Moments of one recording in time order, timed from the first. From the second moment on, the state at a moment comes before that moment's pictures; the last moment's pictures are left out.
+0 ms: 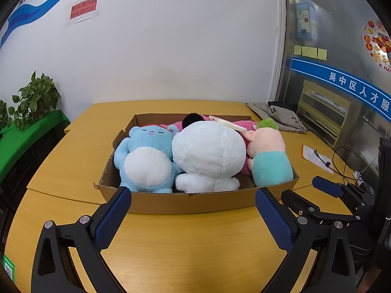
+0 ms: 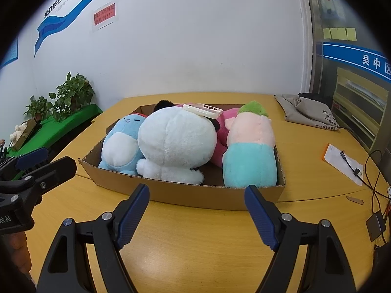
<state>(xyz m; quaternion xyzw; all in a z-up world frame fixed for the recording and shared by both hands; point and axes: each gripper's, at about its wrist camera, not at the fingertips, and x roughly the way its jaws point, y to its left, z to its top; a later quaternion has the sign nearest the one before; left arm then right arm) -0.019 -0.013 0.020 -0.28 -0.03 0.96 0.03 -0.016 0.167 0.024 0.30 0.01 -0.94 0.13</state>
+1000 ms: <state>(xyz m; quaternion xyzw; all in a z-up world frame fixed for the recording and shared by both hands) -0.017 -0.009 0.012 -0.29 -0.03 0.96 0.03 -0.015 0.168 0.020 0.31 0.01 -0.94 0.13</state>
